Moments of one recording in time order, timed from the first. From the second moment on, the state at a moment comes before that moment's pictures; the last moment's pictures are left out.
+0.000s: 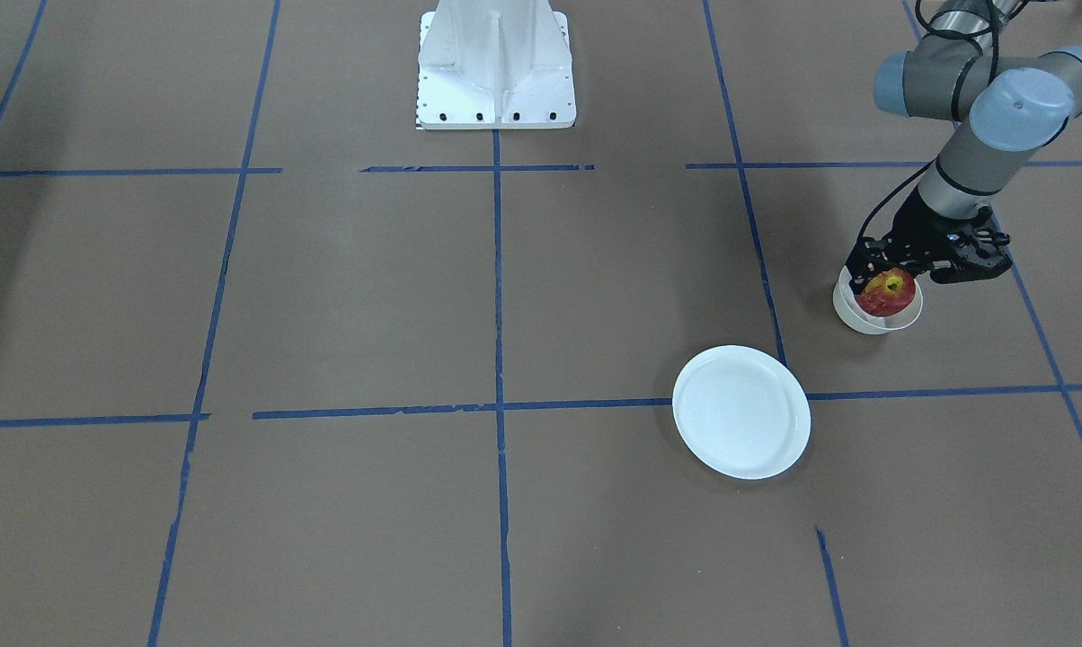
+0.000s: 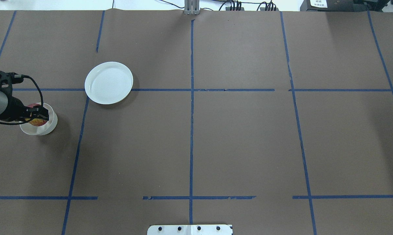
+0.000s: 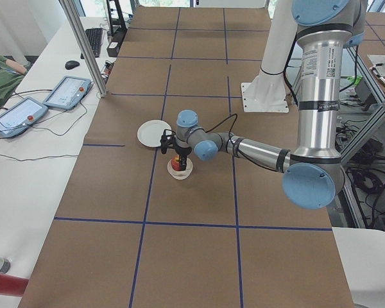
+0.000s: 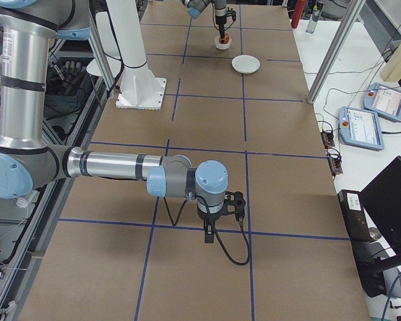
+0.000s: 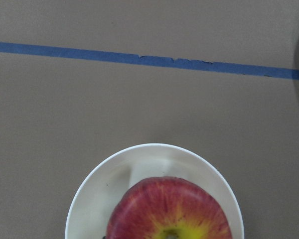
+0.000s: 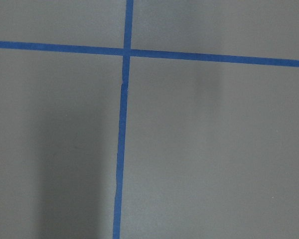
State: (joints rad) left arm -0.87 -1.55 -1.75 -2.09 -2.03 -1.02; right arm 1.59 -1.73 1.71 -1.55 2.30 -0.05
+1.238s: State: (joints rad) left arm -0.94 -1.51 -1.82 -2.03 -2.04 -0.80; right arm 1.59 -1.73 1.71 -1.55 2.30 -0.05
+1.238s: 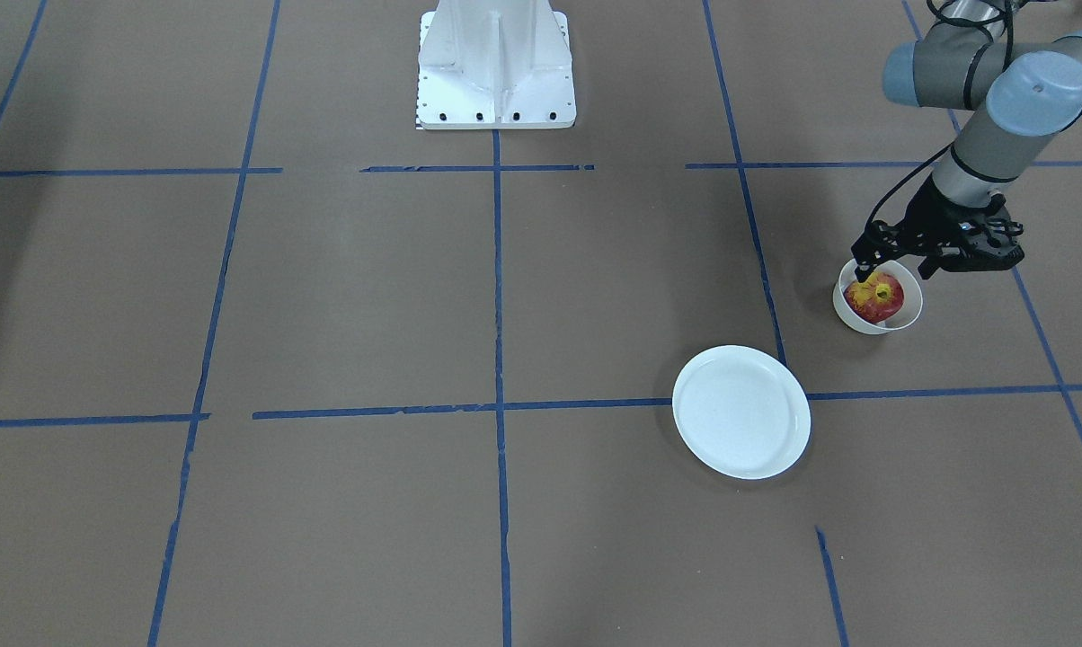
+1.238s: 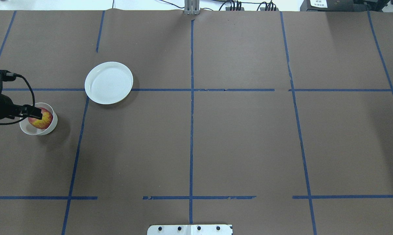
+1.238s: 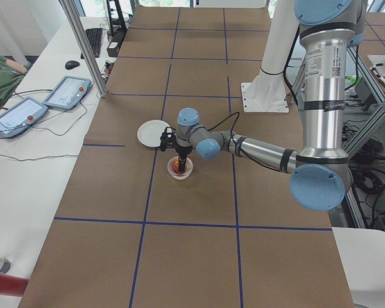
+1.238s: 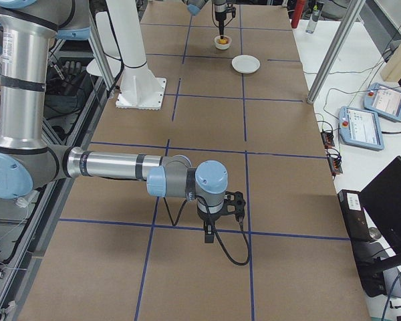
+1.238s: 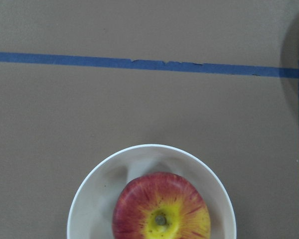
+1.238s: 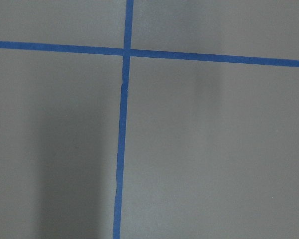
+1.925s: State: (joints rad) left arm -1.49 -1.50 -1.83 -1.57 -2.24 0.04; right arm 1.59 -1.73 1.71 -1.55 2.30 -0.05
